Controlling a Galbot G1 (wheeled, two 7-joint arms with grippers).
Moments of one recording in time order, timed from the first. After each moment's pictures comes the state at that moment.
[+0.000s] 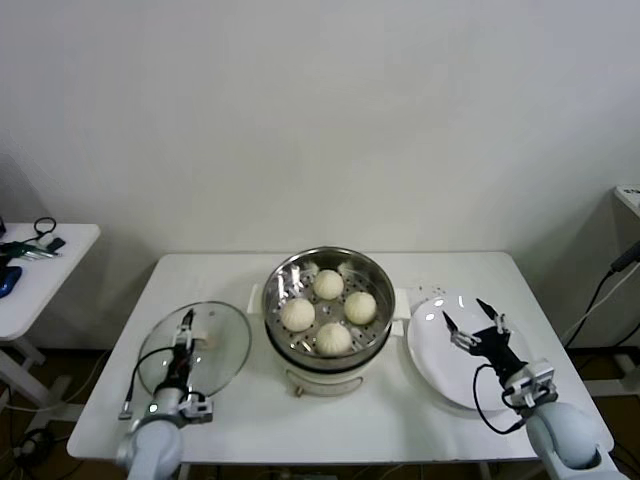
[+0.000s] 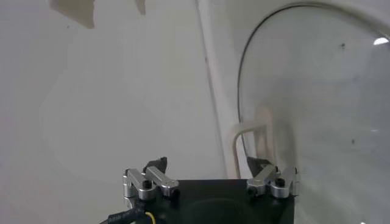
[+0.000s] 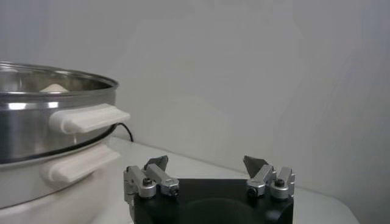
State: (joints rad) left arm 1.23 -1.38 -0.61 -1.46 1.55 0.04 -0.13; right arm -1.29 1.04 0.56 1.65 0.33 0.03 -0.25
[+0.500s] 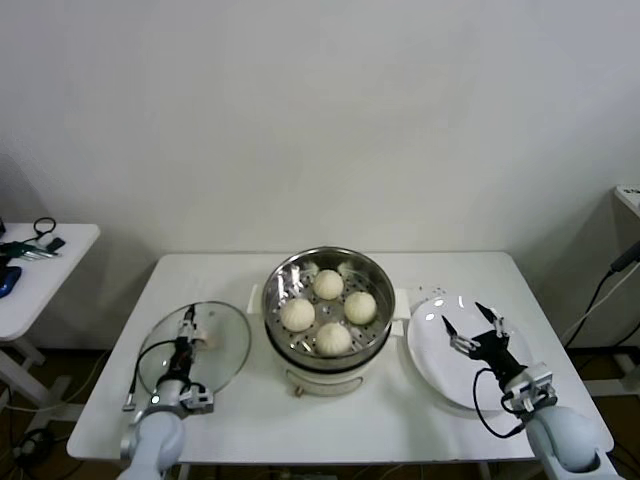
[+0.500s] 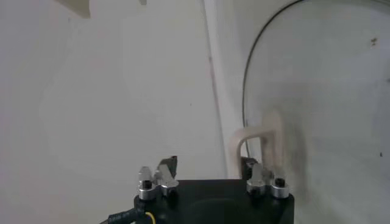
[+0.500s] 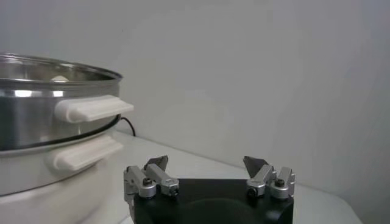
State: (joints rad) left arm 1.18 -1.36 -0.60 -1.40 1.50 0.04 -0.15; right arm -1.30 1.06 0.57 1.64 0.30 0.04 -0.27
